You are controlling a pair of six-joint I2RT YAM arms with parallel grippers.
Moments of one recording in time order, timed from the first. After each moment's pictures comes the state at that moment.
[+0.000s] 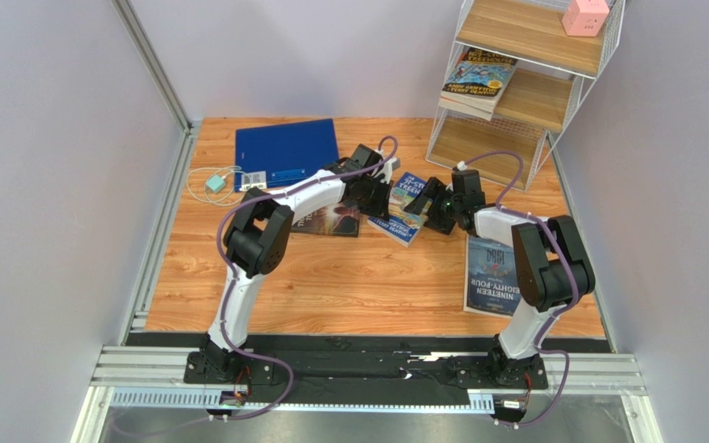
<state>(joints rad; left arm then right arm) -0.63 2.23 1.75 -0.47 0.37 -0.25 0.22 1.75 0.91 0.07 -0.30 0.77</state>
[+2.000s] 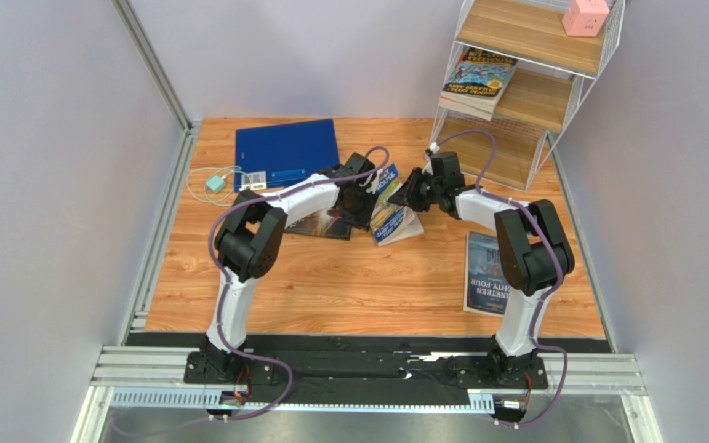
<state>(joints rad) -0.63 2.17 1.66 -0.59 0.14 -0.23 0.30 1.89 1.15 0.05 -0.38 0.70</state>
